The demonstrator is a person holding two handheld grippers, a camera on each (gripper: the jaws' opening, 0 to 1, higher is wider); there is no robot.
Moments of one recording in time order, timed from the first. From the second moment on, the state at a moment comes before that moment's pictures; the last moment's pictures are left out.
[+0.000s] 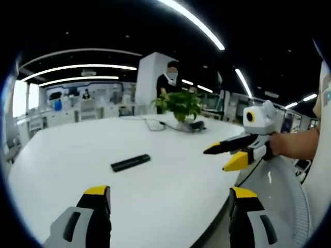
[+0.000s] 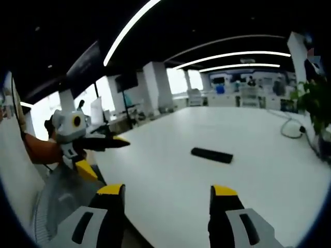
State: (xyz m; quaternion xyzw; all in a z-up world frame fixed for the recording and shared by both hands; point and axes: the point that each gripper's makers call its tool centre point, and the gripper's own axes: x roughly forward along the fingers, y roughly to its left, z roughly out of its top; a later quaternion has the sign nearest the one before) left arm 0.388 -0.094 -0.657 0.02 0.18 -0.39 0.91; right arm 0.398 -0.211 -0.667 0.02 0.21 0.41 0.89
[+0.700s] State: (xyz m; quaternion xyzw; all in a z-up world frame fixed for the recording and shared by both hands) left arm 0.389 -0.094 -0.657 0.01 0.18 -0.39 0.90; right arm 0.400 -0.214 -0.668 0.02 0.21 0.41 0.89
